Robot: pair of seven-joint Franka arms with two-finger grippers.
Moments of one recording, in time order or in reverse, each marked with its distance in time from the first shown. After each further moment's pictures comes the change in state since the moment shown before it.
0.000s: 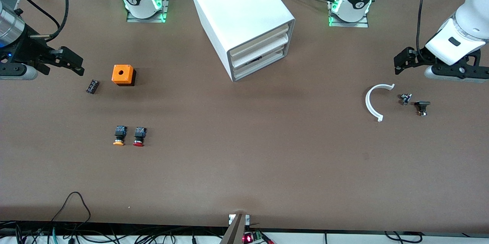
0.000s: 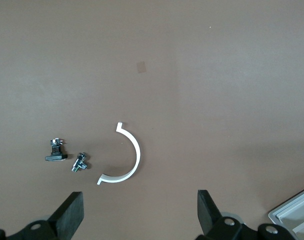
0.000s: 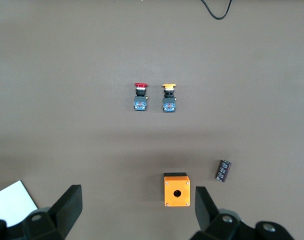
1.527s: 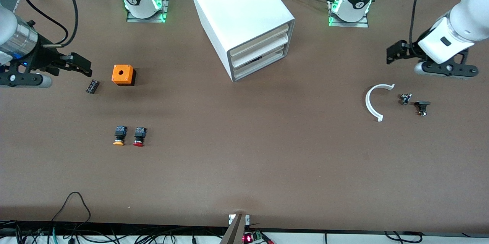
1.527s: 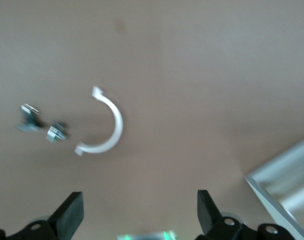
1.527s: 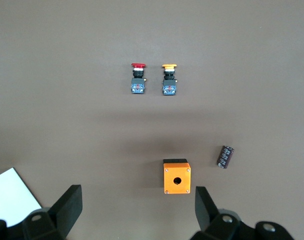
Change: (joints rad) left arm -0.001 0.005 -0.001 -0.001 -0.115 -0.182 0.002; right arm 0.004 0.047 0.002 -0.017 0.000 -0.041 0.005
